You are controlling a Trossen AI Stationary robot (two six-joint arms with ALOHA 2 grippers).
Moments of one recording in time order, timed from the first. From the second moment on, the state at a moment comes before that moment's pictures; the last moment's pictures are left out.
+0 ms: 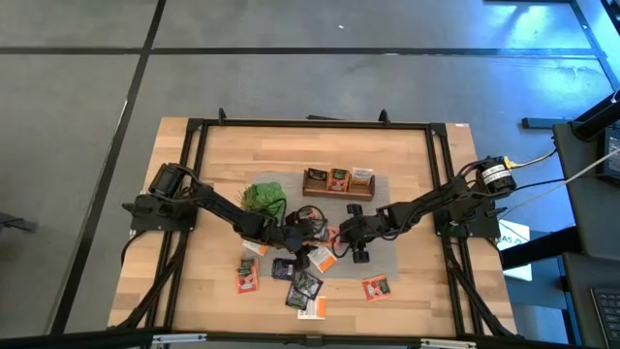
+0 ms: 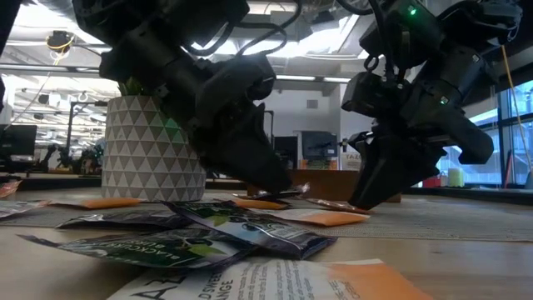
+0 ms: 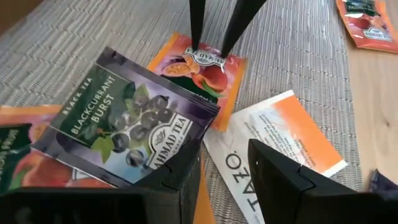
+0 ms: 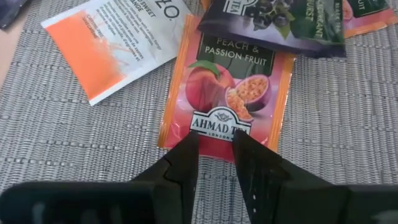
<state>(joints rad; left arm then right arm) -0.28 1.90 0.92 0.26 -0.26 -0.52 0.24 1.72 0.69 0.05 0.11 0.10</state>
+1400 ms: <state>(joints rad) -0.24 1.90 0.92 0.27 -0.25 -1.15 0.23 1.72 0.68 0.05 0.10 0.18</state>
